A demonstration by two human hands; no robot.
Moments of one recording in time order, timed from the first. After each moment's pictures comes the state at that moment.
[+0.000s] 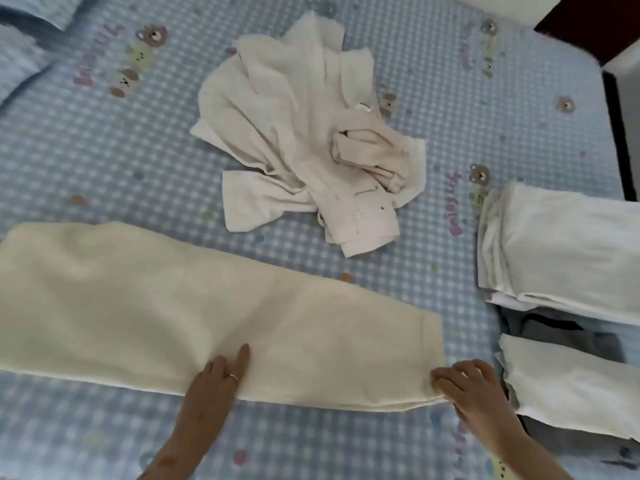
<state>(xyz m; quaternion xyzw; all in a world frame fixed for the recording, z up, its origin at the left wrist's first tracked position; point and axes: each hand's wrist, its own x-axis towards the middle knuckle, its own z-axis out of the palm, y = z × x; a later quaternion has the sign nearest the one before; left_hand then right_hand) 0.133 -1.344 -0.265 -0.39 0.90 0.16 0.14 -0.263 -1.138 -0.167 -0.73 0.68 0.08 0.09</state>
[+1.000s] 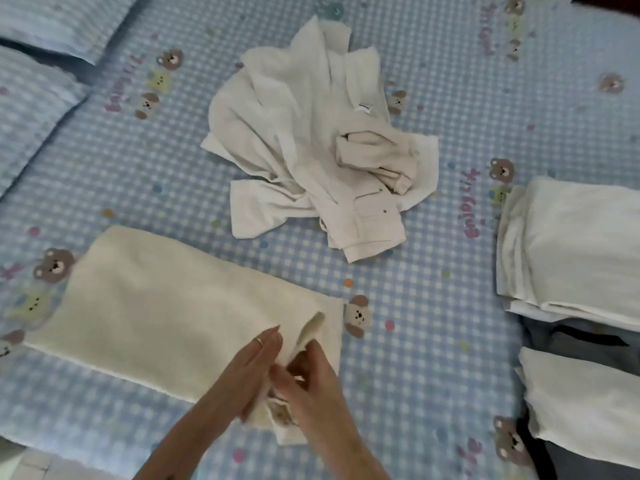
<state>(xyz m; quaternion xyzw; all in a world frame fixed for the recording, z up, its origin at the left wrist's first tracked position) 0.035 -1.361 -0.129 -0.54 0.43 0.72 -0.04 -0.074 -1.279 -0.103 -0.17 0.63 -0.44 0.62</state>
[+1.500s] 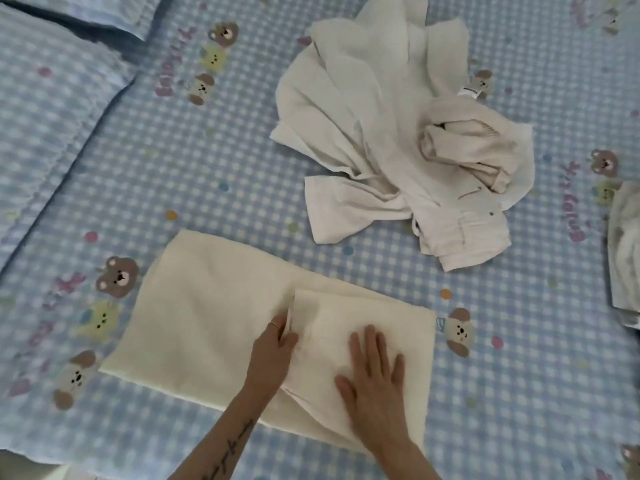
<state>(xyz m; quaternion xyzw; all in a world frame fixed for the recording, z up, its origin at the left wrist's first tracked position) 0.144 -1.467 -0.250 -0.61 0.57 0.54 -0.01 0.012 -1.324 -0.260 -0.50 0.82 0.01 0.28</state>
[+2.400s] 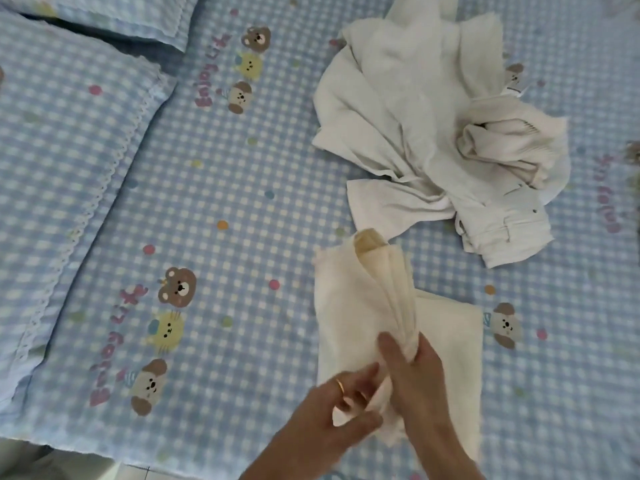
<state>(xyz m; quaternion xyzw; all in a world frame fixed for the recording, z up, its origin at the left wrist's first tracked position) 0.212 -1.466 -0.132 -0.37 0.58 0.72 -0.01 0.070 -1.428 -0.123 -0.05 0.83 -0.37 0.41</state>
